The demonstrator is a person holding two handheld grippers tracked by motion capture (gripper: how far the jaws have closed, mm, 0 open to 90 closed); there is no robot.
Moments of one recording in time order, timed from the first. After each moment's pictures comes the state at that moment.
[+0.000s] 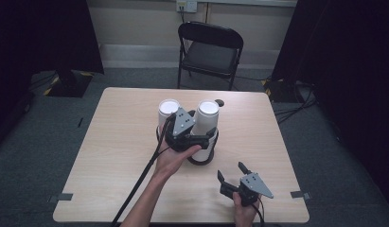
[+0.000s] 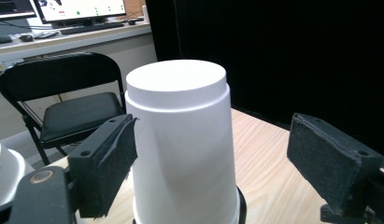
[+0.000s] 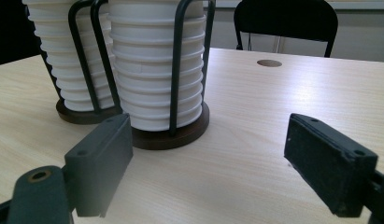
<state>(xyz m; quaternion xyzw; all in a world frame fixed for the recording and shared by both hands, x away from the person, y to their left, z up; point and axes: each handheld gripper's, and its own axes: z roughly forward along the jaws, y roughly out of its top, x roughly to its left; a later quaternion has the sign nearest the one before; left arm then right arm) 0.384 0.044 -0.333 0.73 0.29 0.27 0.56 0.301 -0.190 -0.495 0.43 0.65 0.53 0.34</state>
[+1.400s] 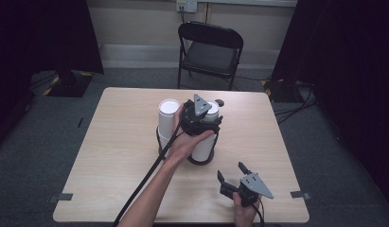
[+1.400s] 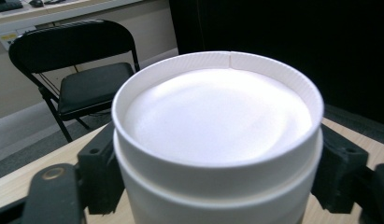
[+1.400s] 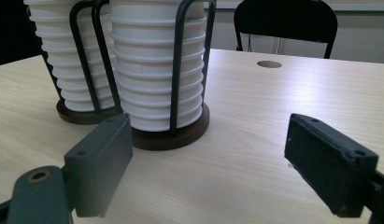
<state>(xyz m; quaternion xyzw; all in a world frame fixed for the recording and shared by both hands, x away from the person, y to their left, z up) 0.434 0.008 -0.334 0.76 0.33 0.27 0.50 0.300 -0.190 -0.495 0.43 0.65 0.53 0.34</state>
